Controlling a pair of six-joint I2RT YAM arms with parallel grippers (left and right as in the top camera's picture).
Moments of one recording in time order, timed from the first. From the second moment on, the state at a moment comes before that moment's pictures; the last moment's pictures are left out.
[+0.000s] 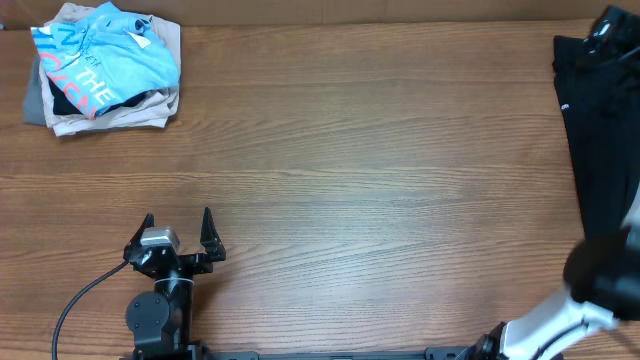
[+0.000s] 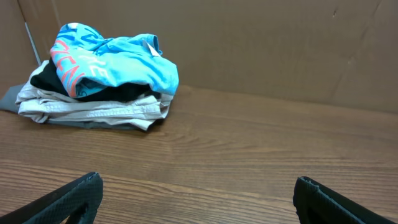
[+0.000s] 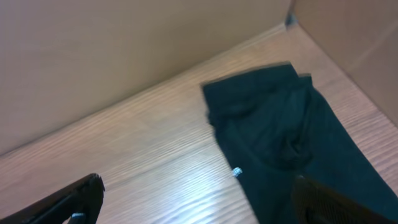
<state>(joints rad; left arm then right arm) 0.14 0.02 0.01 -0.07 0.07 -0.13 -0.44 1.98 2.06 -0.82 -0.11 0.09</state>
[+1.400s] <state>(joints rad) 0.14 0.02 0.01 -0.07 0.07 -0.13 -0.59 2.58 2.17 -0.42 -0.12 0.19</state>
